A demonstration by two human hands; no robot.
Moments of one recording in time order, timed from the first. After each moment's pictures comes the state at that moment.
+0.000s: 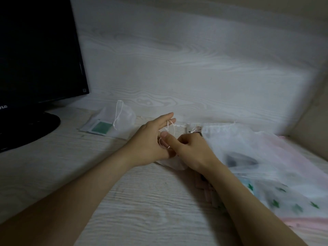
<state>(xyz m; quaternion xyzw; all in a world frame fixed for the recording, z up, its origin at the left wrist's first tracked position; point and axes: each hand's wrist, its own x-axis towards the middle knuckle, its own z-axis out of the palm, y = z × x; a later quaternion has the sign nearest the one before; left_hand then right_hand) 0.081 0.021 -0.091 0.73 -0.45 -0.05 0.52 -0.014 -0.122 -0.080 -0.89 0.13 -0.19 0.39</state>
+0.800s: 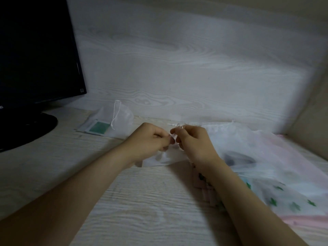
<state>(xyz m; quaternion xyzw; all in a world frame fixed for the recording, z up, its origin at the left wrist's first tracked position) 0.075 0.020 -0.083 0.76 -0.35 -0.11 0.54 -0.007 -0.128 -0.078 -0.82 0.13 -0.26 0.50</state>
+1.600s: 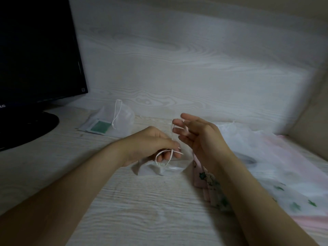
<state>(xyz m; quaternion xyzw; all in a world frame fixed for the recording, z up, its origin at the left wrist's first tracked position) 0.063 0.031 -0.066 0.72 -0.38 -0.28 0.50 -0.019 -0.137 -0.061 -0.61 0.07 -0.20 0.77</state>
